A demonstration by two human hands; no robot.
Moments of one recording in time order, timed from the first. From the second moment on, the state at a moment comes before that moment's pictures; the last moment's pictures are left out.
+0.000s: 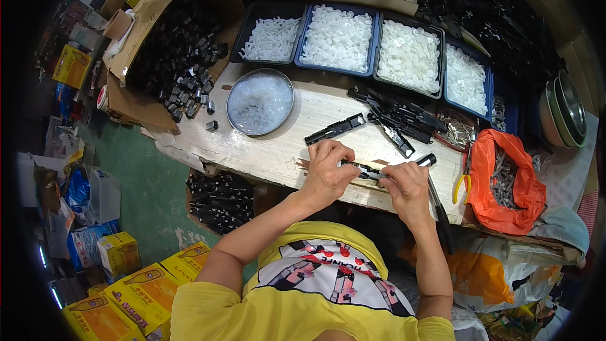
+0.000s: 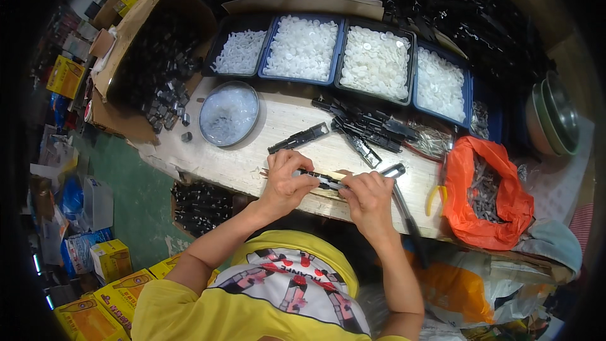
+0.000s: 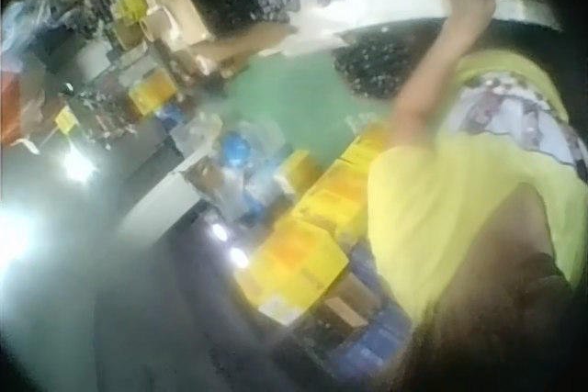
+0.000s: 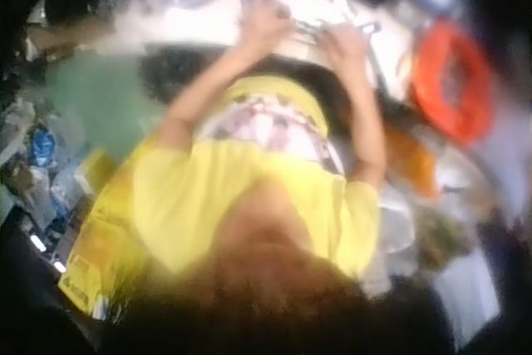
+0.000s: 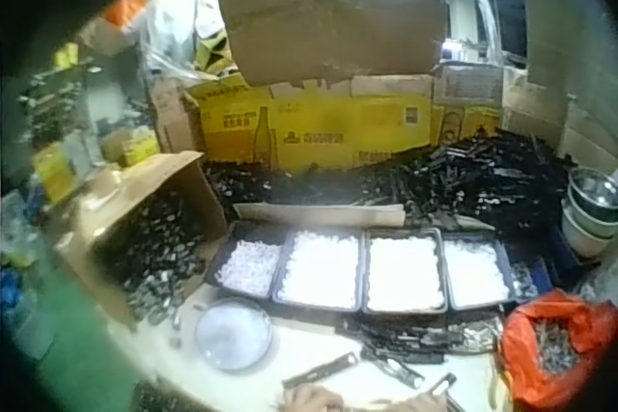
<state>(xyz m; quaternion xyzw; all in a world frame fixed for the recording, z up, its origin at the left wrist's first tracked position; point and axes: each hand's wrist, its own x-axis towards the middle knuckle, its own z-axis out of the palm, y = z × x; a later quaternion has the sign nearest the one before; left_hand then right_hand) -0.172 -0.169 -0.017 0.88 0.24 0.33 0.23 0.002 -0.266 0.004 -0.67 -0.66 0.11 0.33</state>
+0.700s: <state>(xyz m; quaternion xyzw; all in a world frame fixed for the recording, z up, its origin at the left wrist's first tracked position) -0.172 -0.175 -0.021 0.89 0.26 0.33 0.19 0.002 -0.192 0.011 -0.55 -0.78 0.11 0.27</state>
